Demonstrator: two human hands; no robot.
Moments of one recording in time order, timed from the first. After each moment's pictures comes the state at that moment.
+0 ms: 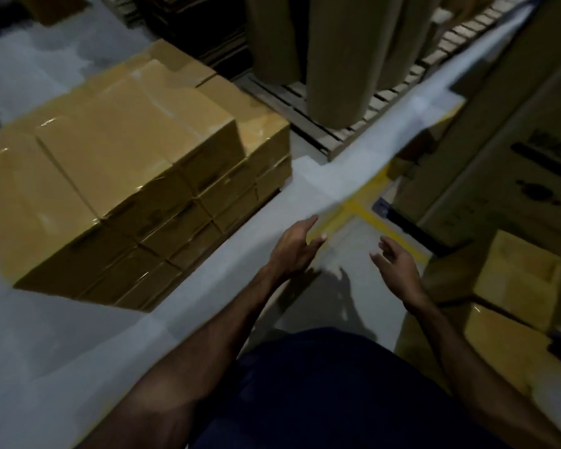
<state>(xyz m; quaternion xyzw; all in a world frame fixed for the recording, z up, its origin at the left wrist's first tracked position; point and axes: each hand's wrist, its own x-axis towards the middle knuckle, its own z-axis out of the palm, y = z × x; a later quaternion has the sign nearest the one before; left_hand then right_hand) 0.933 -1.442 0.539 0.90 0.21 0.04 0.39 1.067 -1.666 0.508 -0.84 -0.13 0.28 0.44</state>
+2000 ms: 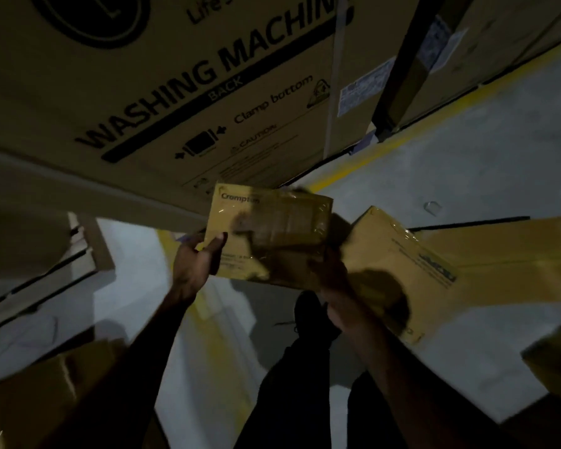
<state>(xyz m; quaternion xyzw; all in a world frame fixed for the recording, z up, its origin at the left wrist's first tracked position) 1.404 -1.677 0.372 0.86 0.10 -0.27 0.41 1.239 -1.889 0.346 -0.51 0.49 0.09 0.70</state>
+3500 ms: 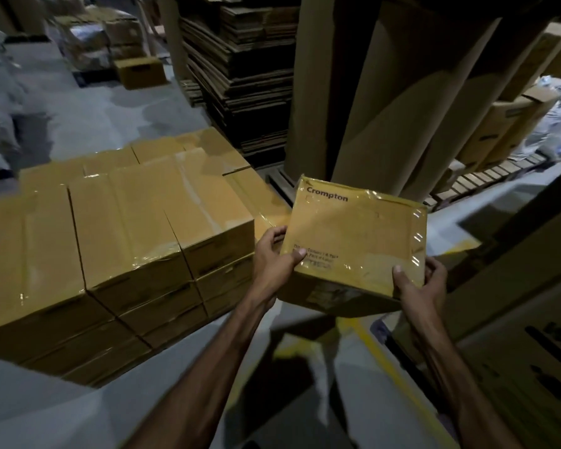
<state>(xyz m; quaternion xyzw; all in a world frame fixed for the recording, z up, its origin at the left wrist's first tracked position) 1.051 -1.298 0.675 0.58 0.40 0.32 0.64 1.224 -1.498 0.680 -0.79 -0.11 0.09 0.60</state>
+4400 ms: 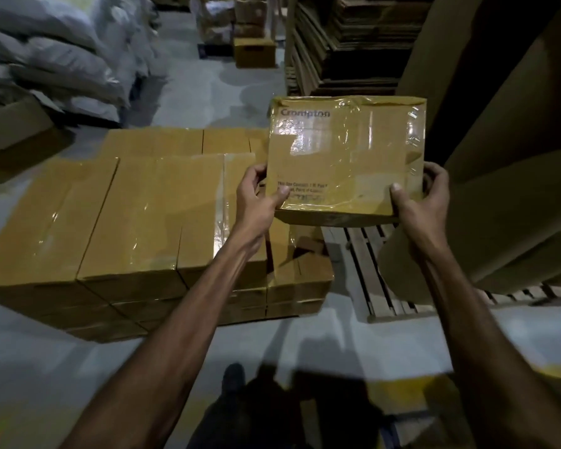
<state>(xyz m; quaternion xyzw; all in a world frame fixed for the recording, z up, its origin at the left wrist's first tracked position) 1.202 -1.064 0.726 0.51 0.45 0.53 0.51 1.463 -1.150 0.764 -0.67 -0.44 0.19 0.57</state>
